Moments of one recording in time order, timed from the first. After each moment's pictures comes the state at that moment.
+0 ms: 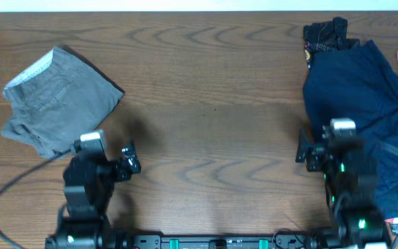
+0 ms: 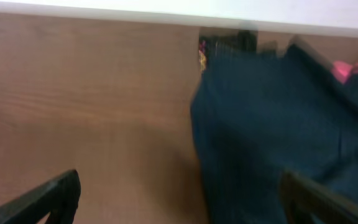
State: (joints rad) left arm 0.00 0.47 0.47 -0.55 0.03 -0.24; right arm 0.09 0.59 0.46 -0.37 0.08 -0.01
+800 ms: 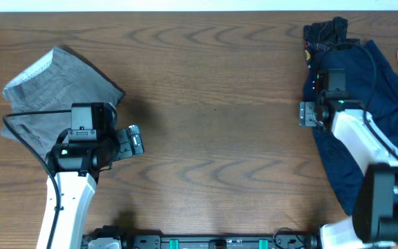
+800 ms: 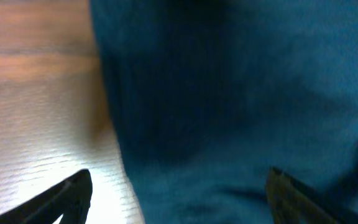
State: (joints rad) left arm 0.00 1.11 0.87 -0.91 0.09 -0.25; right arm 0.00 1.69 0.97 -0.45 0.30 0.01
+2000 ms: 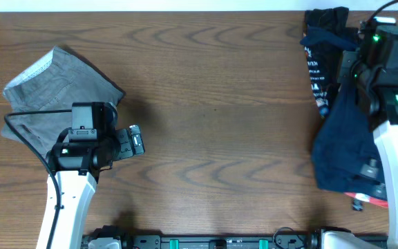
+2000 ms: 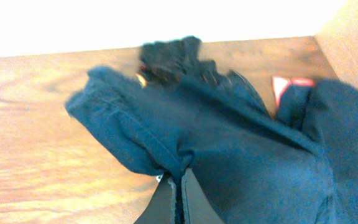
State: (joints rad) left arm 0.00 1.11 0.87 -0.91 0.10 -0.25; right arm -0.06 1.37 1.35 -0.61 0.14 0.02
